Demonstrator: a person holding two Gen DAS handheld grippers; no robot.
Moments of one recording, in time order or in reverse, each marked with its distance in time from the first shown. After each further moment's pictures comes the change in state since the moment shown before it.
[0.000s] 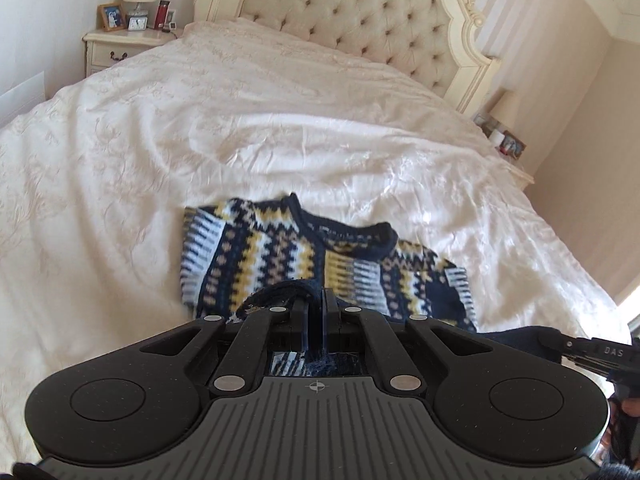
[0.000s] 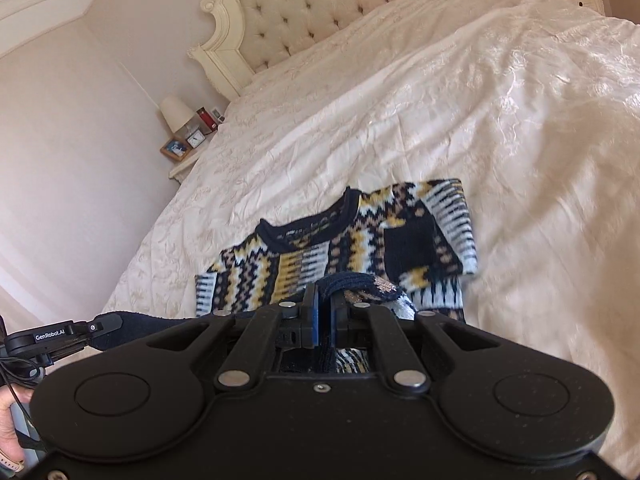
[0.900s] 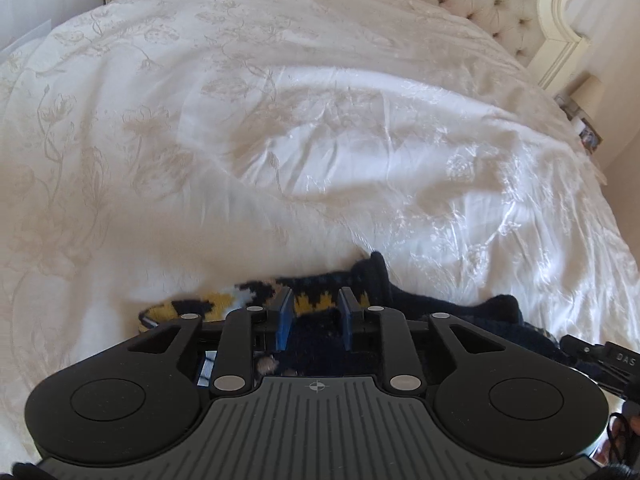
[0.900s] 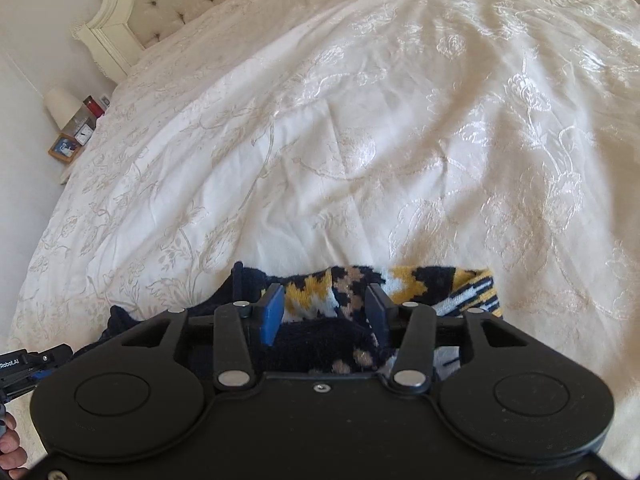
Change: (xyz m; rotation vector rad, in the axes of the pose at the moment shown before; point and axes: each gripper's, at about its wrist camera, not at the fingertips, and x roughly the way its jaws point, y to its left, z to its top) left arm 0.219 0.061 0.100 -0.097 0.181 0.129; right arm 0.214 -0.050 0.097 0.087 0.101 -0.272
